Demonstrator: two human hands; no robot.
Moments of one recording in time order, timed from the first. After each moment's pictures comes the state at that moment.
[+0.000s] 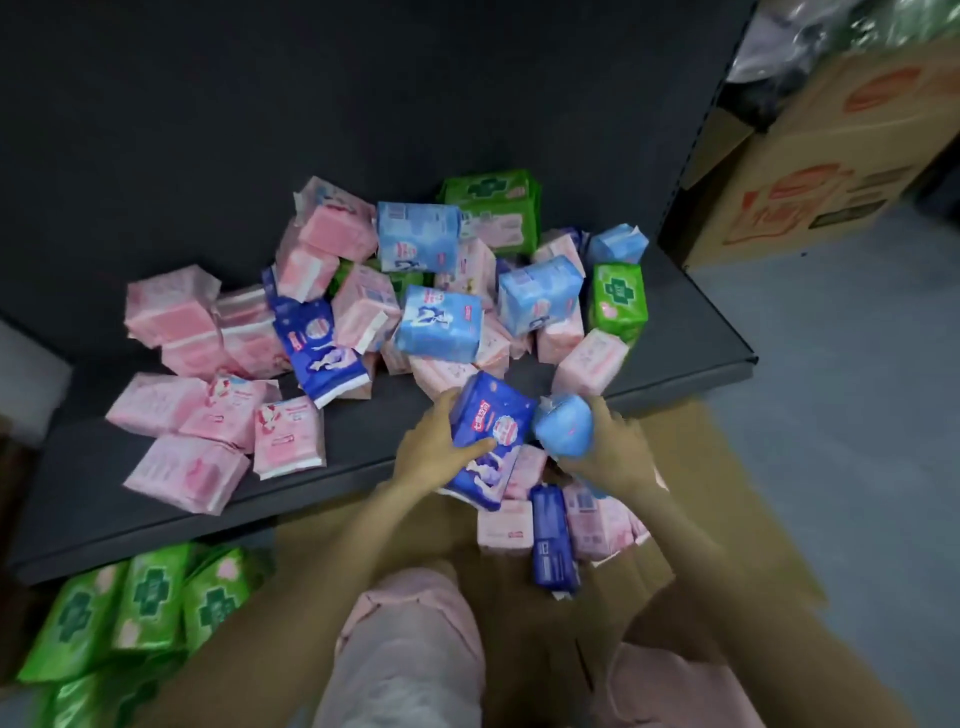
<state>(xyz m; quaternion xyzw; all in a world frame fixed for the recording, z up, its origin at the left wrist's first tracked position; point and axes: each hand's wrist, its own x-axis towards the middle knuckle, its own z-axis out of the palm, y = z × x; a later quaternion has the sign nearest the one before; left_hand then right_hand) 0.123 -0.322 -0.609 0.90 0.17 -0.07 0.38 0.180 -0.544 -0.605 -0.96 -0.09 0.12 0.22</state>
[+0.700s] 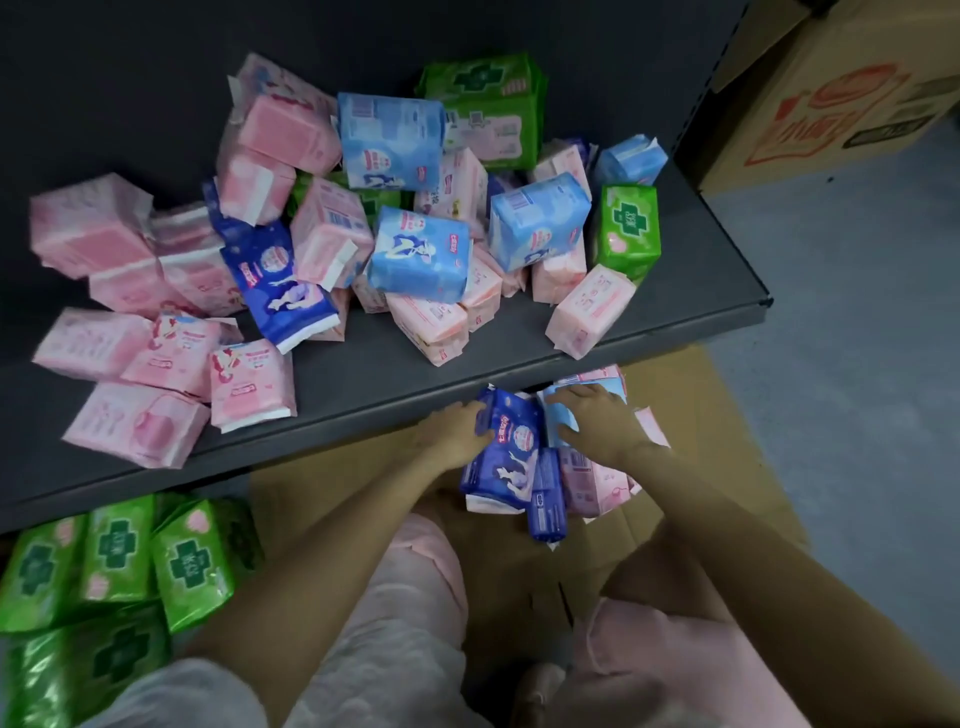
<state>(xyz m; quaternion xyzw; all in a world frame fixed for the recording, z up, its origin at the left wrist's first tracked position) 0.141 -0.351 -0.694 0.93 0.09 -0.27 0.23 0.196 -0.550 -0.653 -0.93 -0.26 0.25 0.06</state>
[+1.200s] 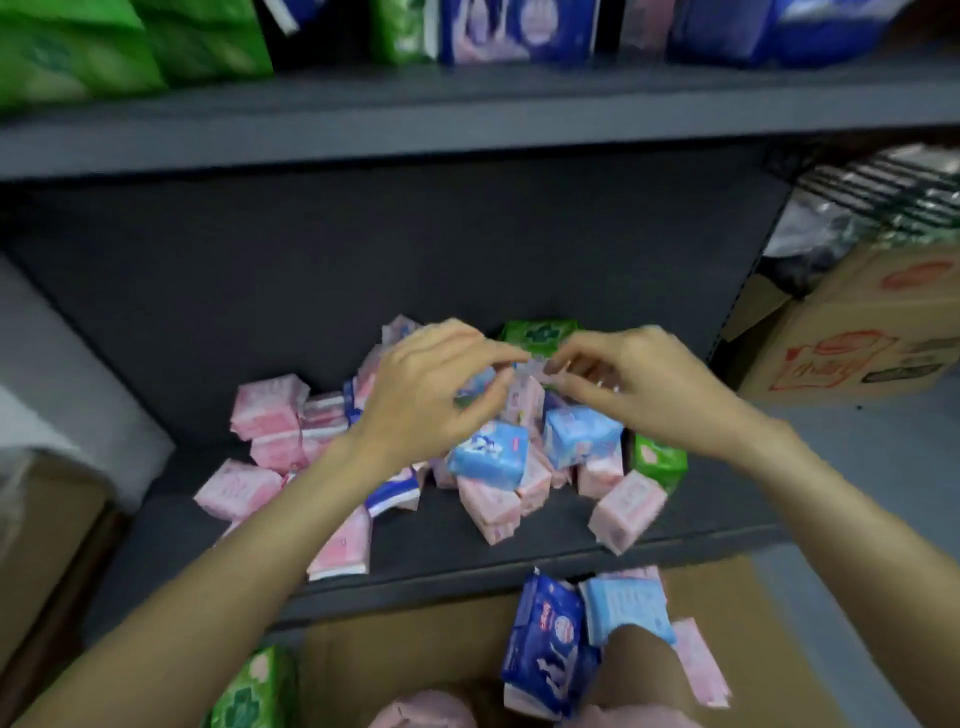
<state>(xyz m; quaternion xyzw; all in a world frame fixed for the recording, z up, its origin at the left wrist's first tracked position) 0.141 -0.292 -0.353 0.88 -0.19 0.40 0.14 0.226 -0.496 -0.324 -0.85 -0.47 -0.03 0.23</state>
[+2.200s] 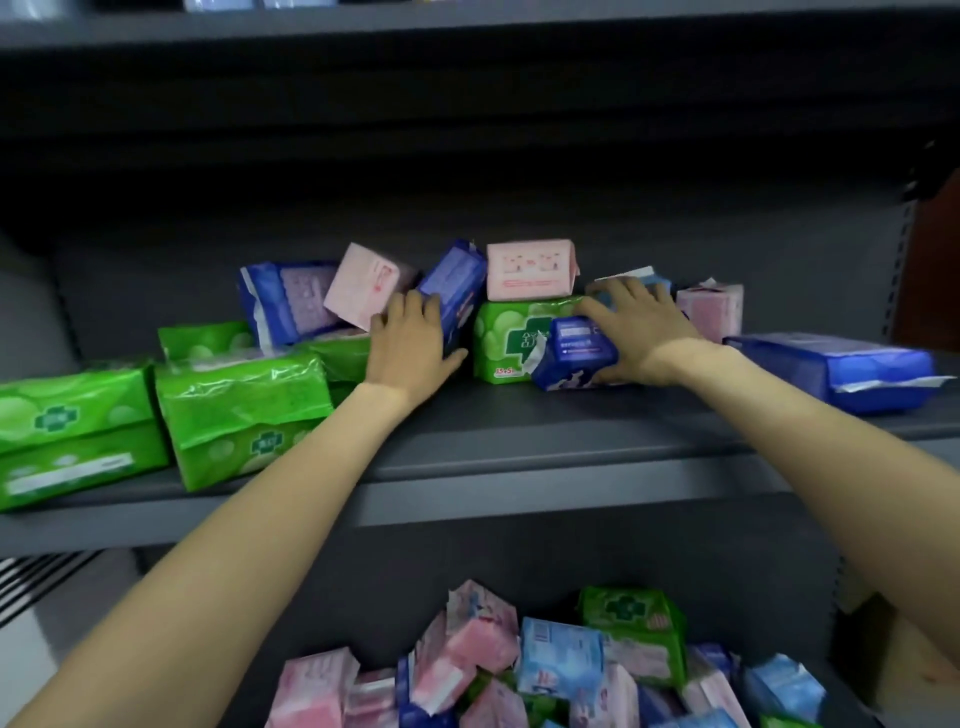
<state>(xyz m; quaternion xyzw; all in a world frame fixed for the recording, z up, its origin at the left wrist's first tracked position) 0.281 -0.117 -0.118 0.89 0.17 0.38 -0.16 0.389 -0.352 -0.102 -0.87 -0.39 -0.31 -0.03</state>
